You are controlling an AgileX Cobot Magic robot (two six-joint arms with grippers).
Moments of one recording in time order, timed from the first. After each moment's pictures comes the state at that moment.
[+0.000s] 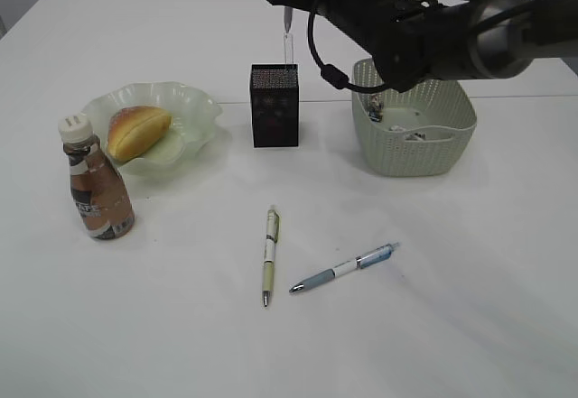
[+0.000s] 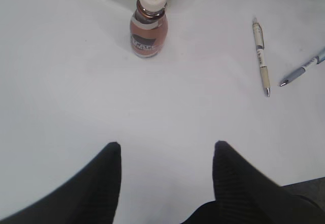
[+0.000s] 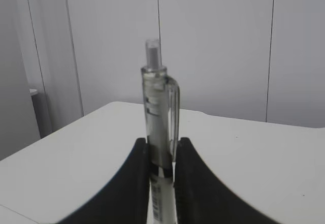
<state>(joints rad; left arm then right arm) -0.26 1.07 -1.25 -0.05 1.26 -0.17 0.36 2.17 -1.62 -0.08 -0.56 0.12</state>
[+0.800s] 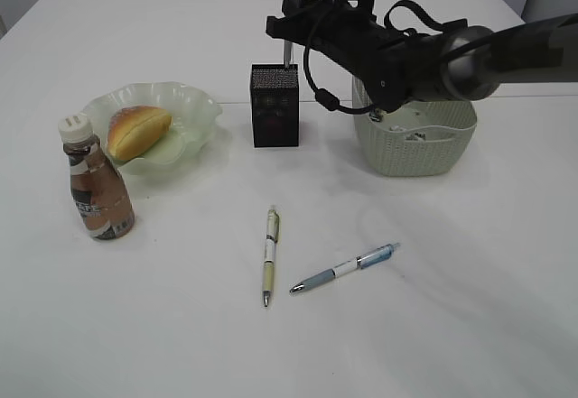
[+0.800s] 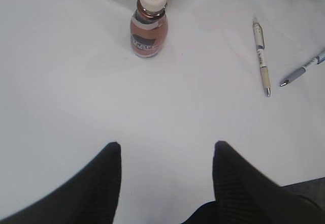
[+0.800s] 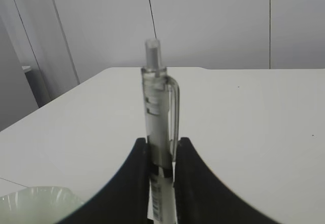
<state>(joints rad) -0.26 1.07 -1.25 -0.05 1.26 -0.17 0.35 2.30 -1.73 -0.10 -0.48 0.22</state>
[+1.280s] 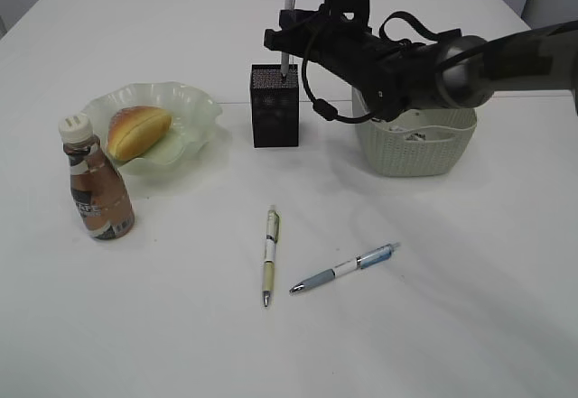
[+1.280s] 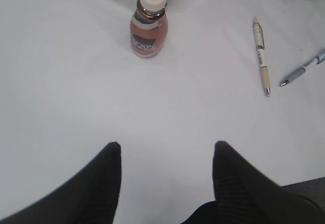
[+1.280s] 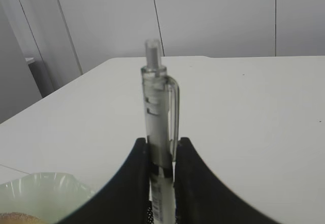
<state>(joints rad) -0.26 1.07 -1.25 -0.05 1.26 -0.17 0.35 2.33 -1.73 -0.15 -0.47 0.27</state>
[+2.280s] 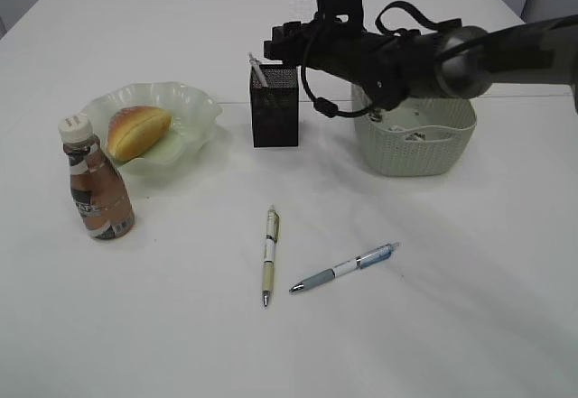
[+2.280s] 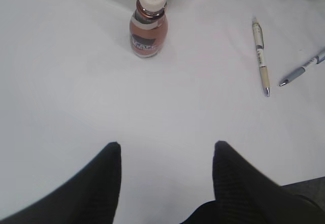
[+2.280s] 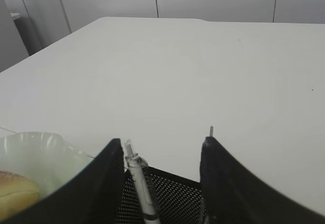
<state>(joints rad) -0.26 1.07 -1.25 -0.05 1.26 -0.17 0.35 2.34 -1.78 -0.23 -0.28 0.30</state>
